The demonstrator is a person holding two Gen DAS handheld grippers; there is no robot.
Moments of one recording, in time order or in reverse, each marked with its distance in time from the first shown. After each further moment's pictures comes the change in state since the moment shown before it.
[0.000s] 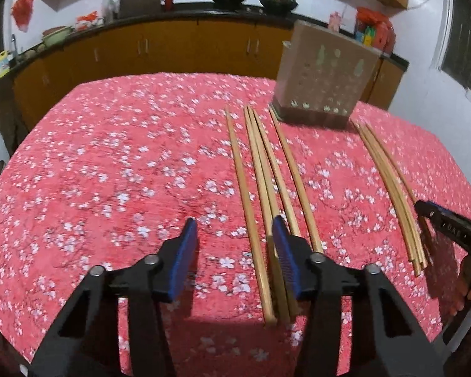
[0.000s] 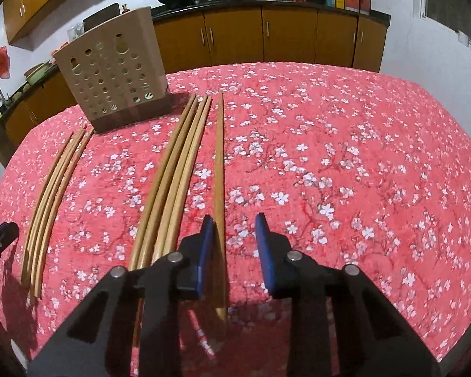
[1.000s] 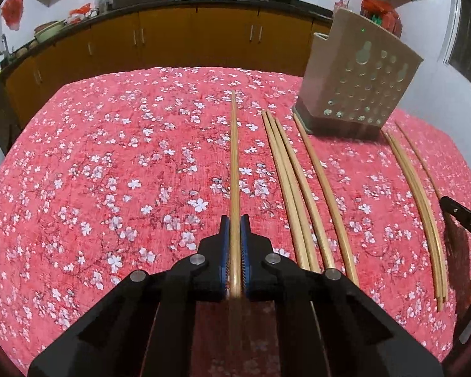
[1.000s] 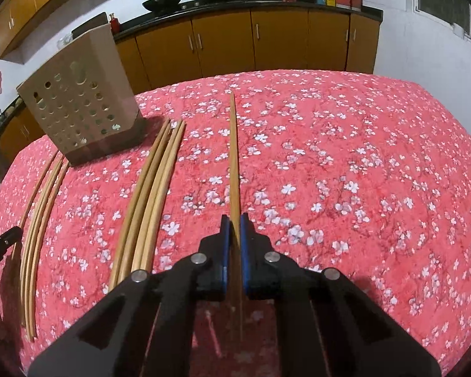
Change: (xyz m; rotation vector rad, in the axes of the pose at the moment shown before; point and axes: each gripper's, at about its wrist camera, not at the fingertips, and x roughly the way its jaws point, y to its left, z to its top) left arm 0.050 0.028 0.047 0.007 0.045 0.001; right arm 0.029 -0.025 0.027 0.058 -0.013 0.010
